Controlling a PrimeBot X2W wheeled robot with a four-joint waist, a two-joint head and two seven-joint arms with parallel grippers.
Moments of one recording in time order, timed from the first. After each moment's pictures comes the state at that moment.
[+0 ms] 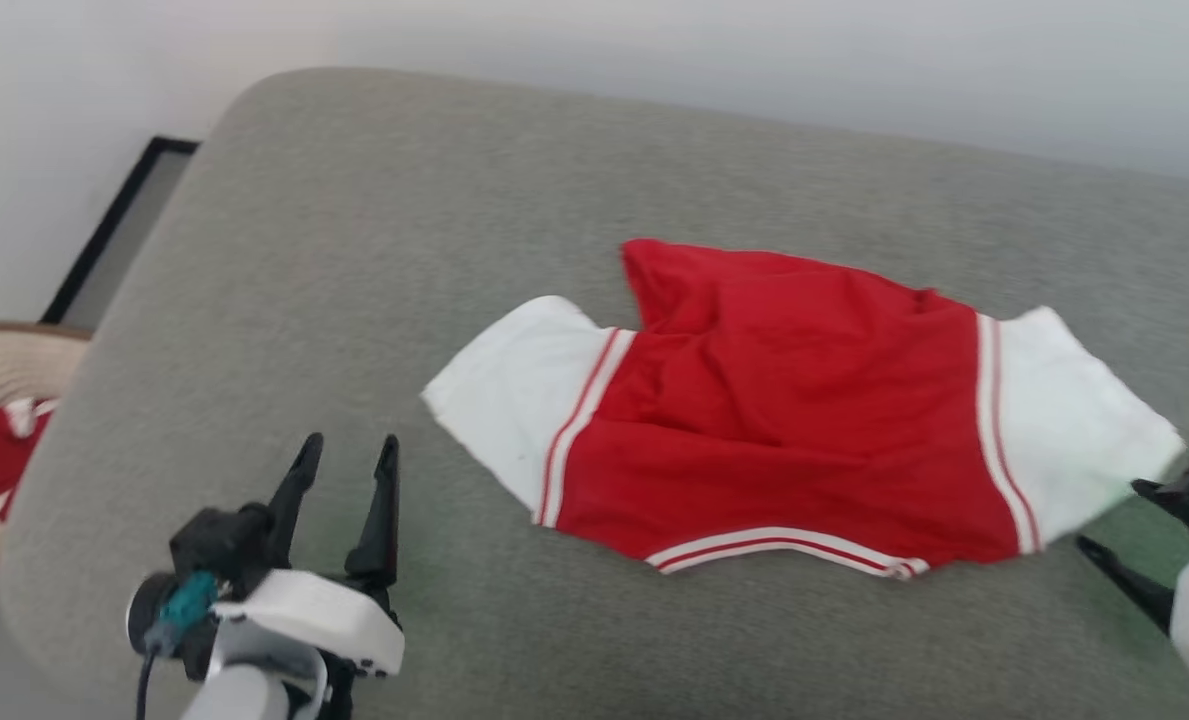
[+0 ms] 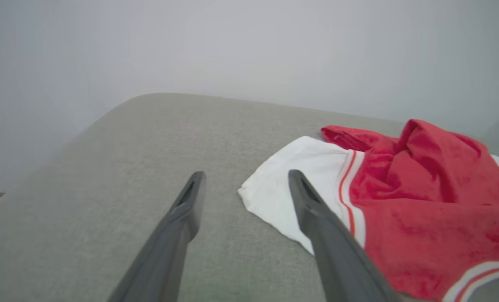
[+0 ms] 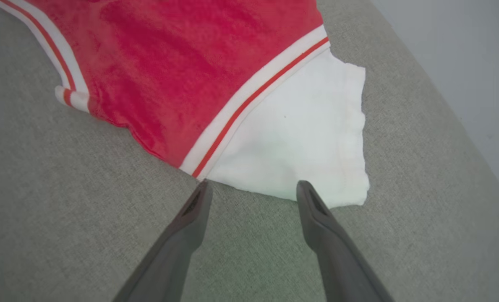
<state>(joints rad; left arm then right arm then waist) -0.18 0.29 -0.34 0.29 -0.49 0.04 -0.26 -0.32 -0.99 0.71 0.16 0.60 0.13 0.15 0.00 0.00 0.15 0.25</state>
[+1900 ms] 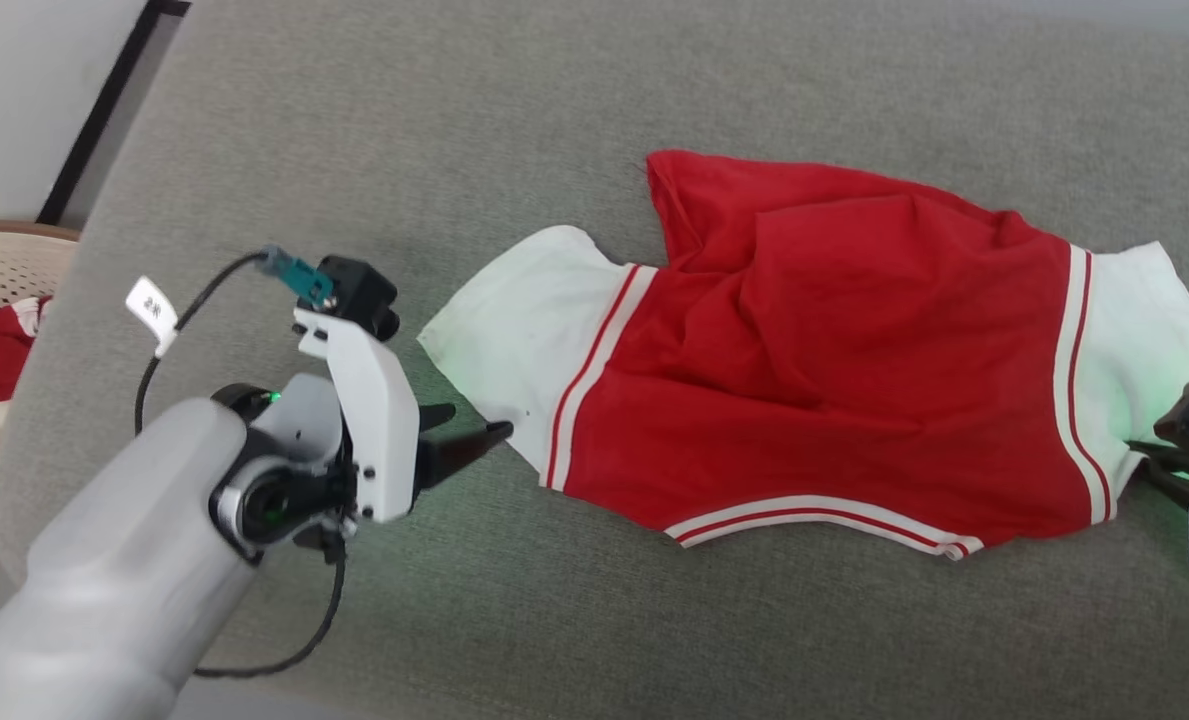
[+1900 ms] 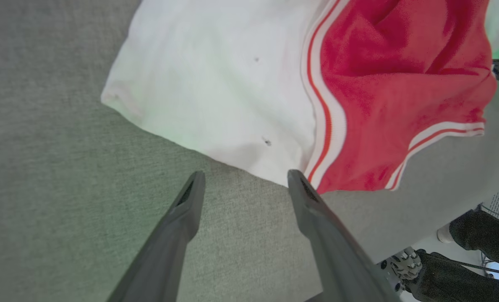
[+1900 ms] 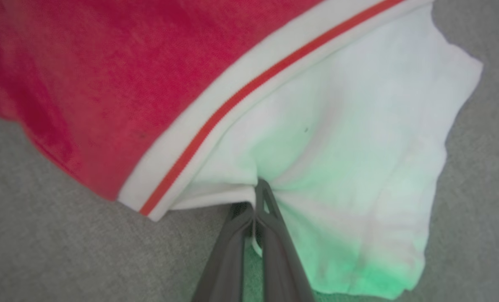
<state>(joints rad) -0.73 0.54 -0.80 0.37 -1.17 -0.13 0.62 -0.79 -1.13 1.26 0.20 0.77 0.13 0.16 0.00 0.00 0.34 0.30</state>
